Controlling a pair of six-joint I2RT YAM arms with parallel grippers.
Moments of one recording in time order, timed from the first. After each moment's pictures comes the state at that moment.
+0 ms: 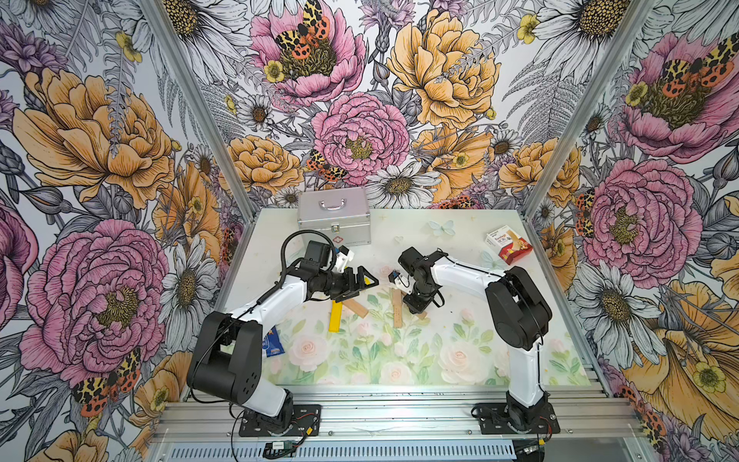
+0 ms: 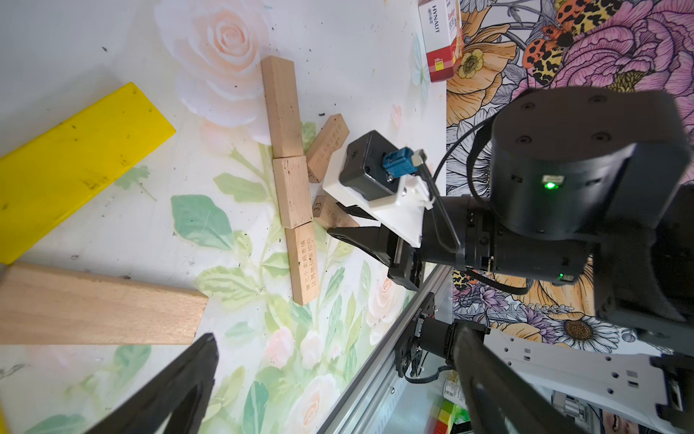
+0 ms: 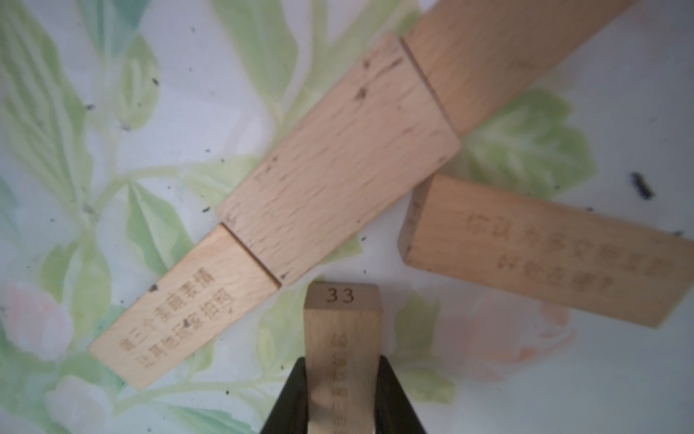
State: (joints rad) left arm -0.30 1.51 0.97 -0.42 0.75 -0.54; right arm 0.61 2.02 1.44 -0.91 -0.11 -0.25
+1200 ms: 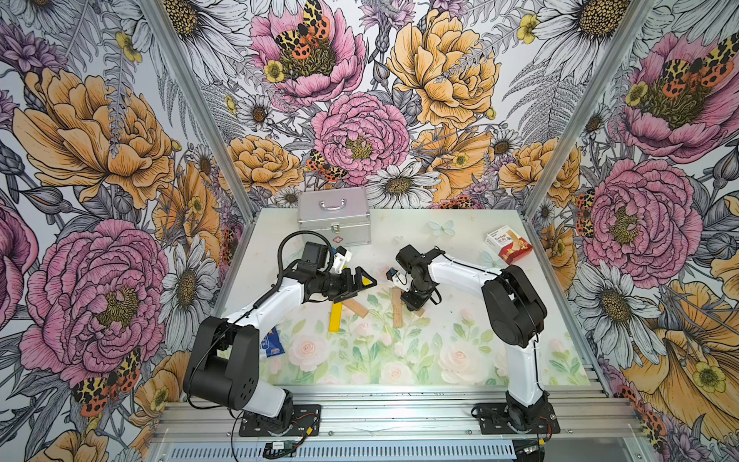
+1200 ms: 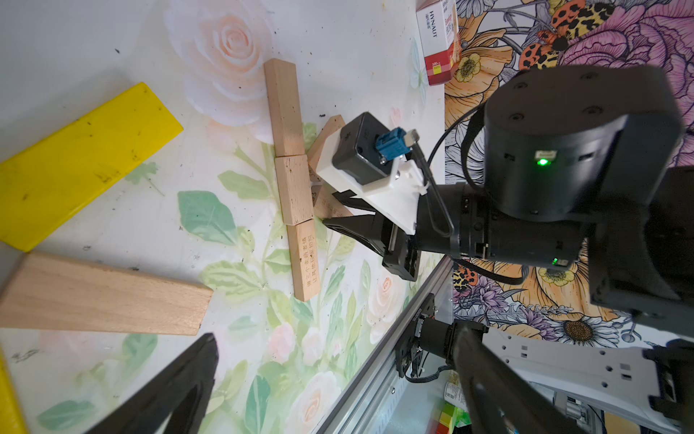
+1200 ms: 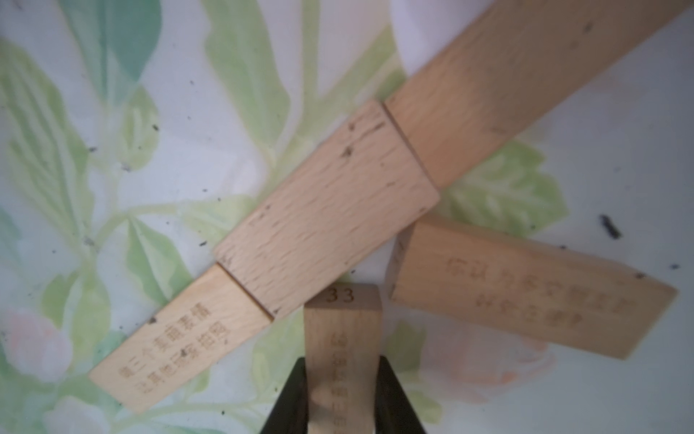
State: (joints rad) left arm -0.28 1.48 0.94 -0.42 0.75 -0.54; right arm 0.61 2.05 1.48 -0.92 -0.10 -0.25
